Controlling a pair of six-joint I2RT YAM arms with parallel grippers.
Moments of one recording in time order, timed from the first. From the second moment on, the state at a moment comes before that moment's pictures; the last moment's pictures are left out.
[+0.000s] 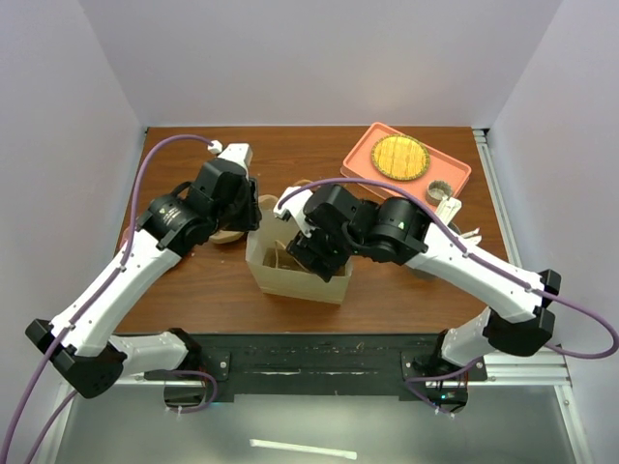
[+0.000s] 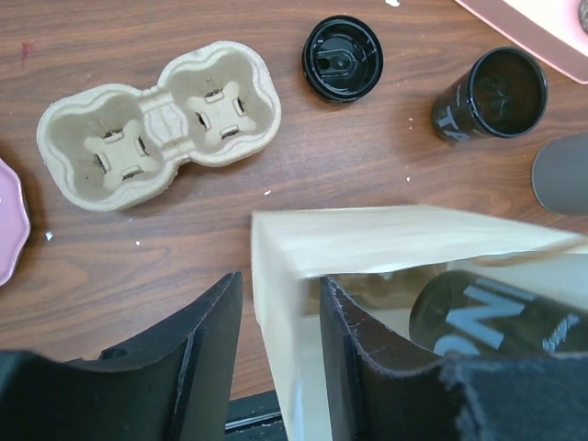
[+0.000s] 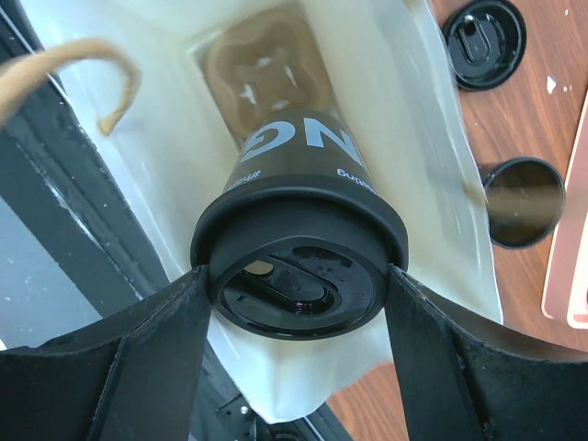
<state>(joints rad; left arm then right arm) -0.65 1.20 1.43 -0.98 -0.26 -0.49 1.11 1.49 1.78 -1.19 0.20 0.01</state>
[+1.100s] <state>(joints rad) -0.65 0.79 0.99 -0.47 0.06 -0.37 1.26 1.52 1.75 -1.12 0.42 -0.03</state>
